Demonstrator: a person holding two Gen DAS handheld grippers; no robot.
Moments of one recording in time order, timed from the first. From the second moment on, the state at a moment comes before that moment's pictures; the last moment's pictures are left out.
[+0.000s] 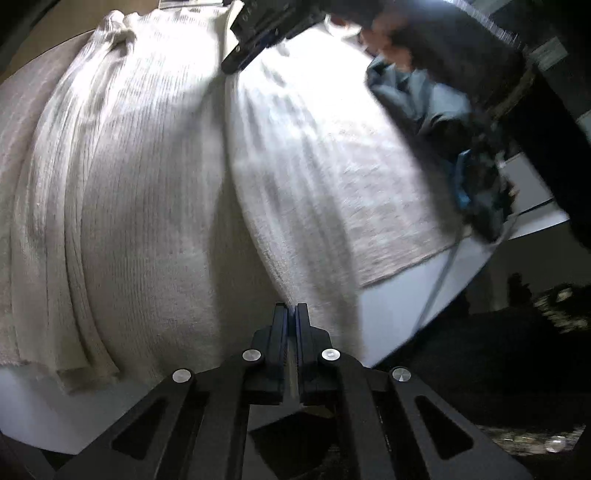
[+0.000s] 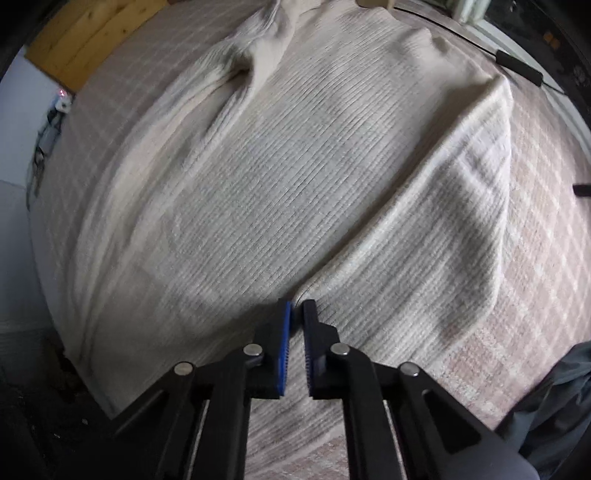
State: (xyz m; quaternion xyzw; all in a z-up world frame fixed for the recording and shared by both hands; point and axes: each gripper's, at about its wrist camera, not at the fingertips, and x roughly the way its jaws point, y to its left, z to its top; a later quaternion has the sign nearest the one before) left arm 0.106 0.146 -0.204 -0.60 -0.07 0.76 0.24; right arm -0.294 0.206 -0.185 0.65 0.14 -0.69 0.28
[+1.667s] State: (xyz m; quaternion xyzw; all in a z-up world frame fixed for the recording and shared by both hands) left arm 0.084 0.143 -0.221 -0.63 -0.03 0.75 0.20; right arm -0.434 0.333 -0.204 0.63 -0.06 -0.74 0.23
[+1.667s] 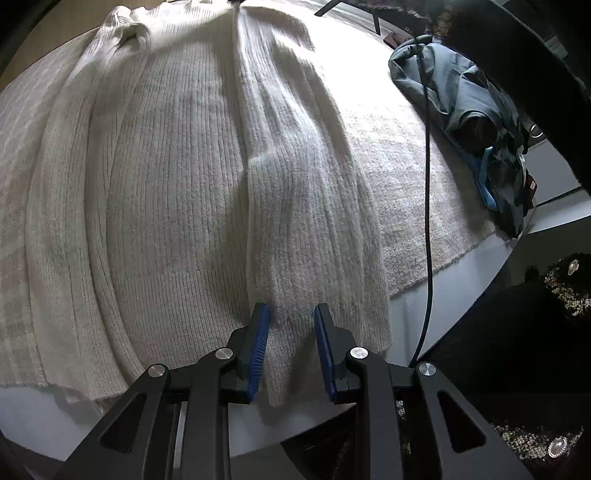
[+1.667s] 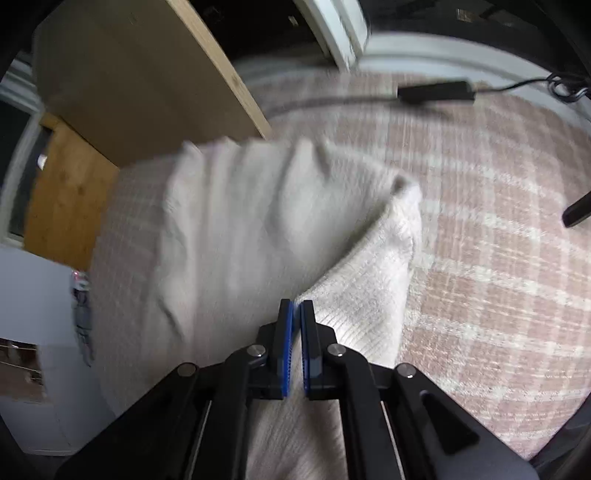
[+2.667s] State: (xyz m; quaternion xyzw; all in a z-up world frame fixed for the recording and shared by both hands) left arm 0.091 0.159 -0.225 -0.63 -0.02 0.75 0.20; right arm -0.389 0.337 -0.220 0.64 -0.02 -0.72 0.24
